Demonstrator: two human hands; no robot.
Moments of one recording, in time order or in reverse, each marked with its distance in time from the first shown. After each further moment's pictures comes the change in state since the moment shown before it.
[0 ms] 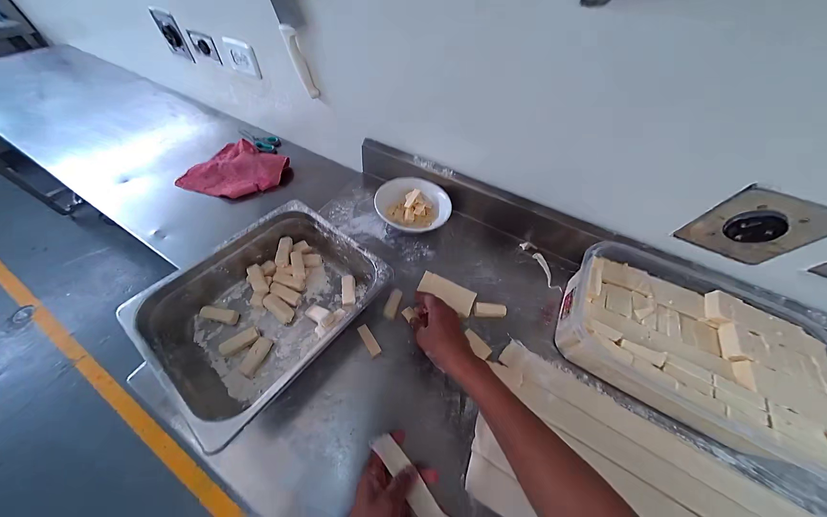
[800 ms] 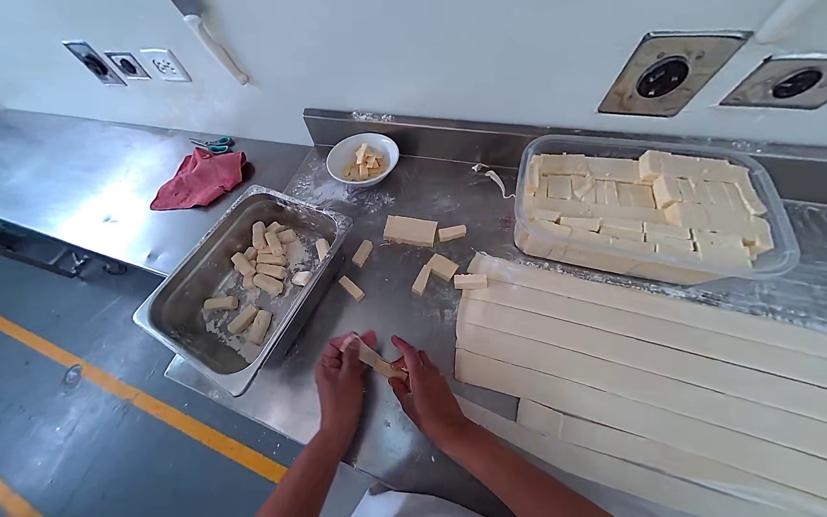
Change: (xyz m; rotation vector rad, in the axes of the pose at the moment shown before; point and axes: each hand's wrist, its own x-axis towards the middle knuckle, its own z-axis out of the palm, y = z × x) left_hand 0.019 0.036 -0.026 0.361 0.162 0.648; right_hand -0.184 0.022 0.094 0.189 0.167 -0.123
